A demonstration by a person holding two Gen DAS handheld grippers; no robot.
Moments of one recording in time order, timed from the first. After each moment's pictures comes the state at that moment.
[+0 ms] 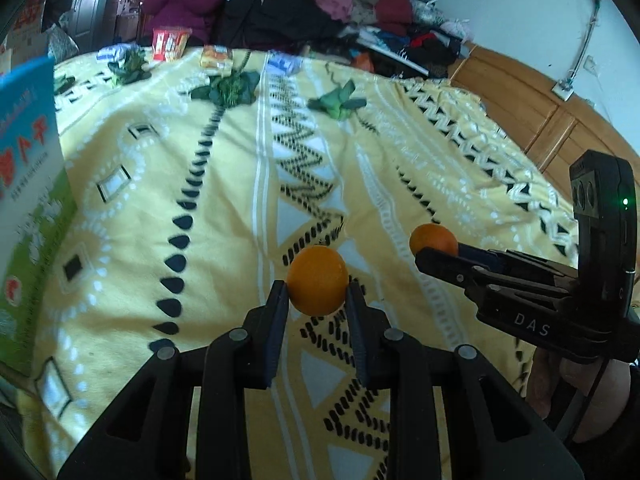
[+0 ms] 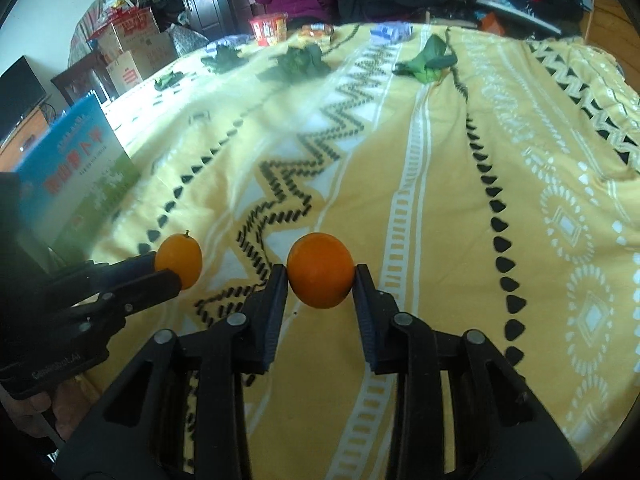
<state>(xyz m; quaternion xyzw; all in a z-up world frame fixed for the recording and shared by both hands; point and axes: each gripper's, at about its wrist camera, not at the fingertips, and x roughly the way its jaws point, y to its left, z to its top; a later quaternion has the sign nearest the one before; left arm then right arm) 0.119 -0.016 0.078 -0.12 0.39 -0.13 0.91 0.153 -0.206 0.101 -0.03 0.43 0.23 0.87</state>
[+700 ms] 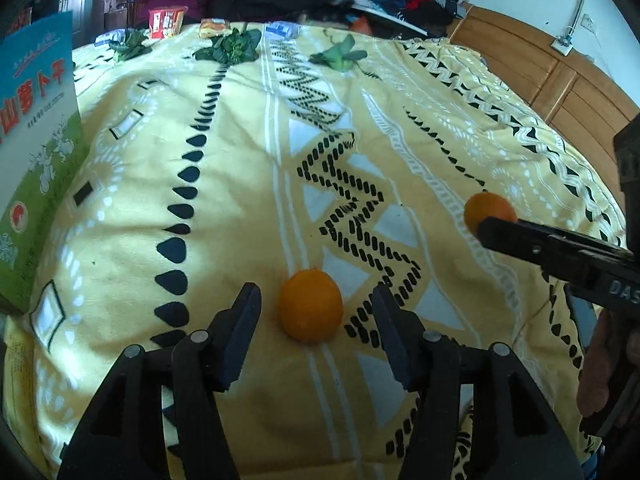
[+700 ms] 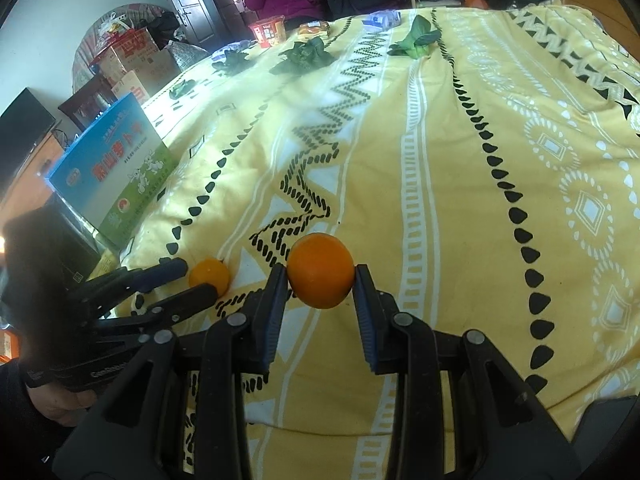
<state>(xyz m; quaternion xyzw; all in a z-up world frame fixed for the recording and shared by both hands) 0.084 -0.017 0.029 -0.07 0.45 -0.13 0.88 0.100 -0.215 0.090 0.03 0.45 0.23 0.86</state>
